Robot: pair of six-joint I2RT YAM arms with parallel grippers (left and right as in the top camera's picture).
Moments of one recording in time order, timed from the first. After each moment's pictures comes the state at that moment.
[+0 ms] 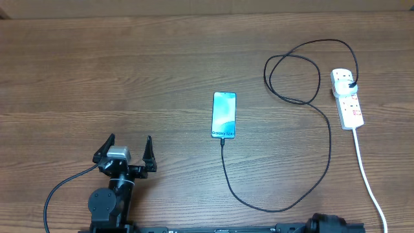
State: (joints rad) left arm -0.01 0.01 0.01 -0.07 0.09 -0.07; right arm -0.19 0.26 1.76 -0.72 -0.41 0.54
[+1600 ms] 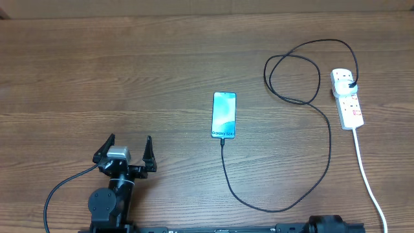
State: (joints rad) left arm -0.01 0.01 0.01 -0.07 0.09 -0.07; right arm 0.03 0.01 1.61 -0.52 -0.24 0.36
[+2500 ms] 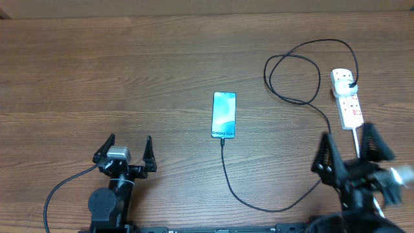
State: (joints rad) left arm -0.01 0.01 0.01 -0.07 0.09 -0.07; right arm 0.03 0.01 0.33 0.08 -0.12 0.36
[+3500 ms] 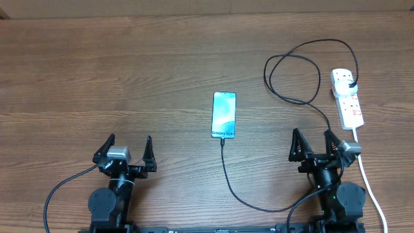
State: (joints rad) left arm -0.01 0.01 0.01 -0.07 0.09 -0.07; right arm 0.03 0.01 0.05 -0.12 -0.08 0.36
